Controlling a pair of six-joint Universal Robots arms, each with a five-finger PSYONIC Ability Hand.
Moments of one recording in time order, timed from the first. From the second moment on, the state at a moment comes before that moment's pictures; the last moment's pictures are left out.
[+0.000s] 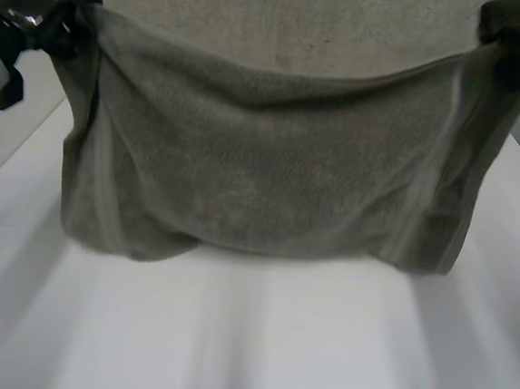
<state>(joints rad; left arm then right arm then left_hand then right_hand) 4.65 -1.78 -1.34 3.35 -1.10 3.24 1.82 -1.24 0.79 0.55 1.44 2.61 1.27 1.34 1.35 1.36 1.15 1.33 1.33 1.33 1.34 1.17</state>
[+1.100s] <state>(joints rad) 4.64 -2.20 -1.54 3.72 -1.07 3.41 1.87 -1.01 1.36 -0.11 1.38 2.54 1.27 1.34 1.35 1.36 1.15 1.33 1.33 1.33 1.34 1.17</state>
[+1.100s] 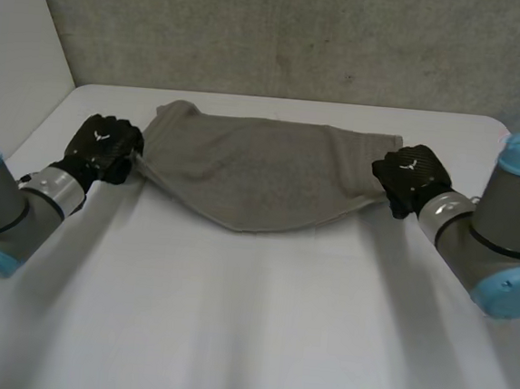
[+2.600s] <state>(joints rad) 4.63 -2.69 -0.67 3.46 -1.09 3.42 1.84 -0.60 0.68 0.15 1.57 2.53 0.95 0.95 0.97 0.96 0.78 1.33 1.33 1.33 1.34 1.18</state>
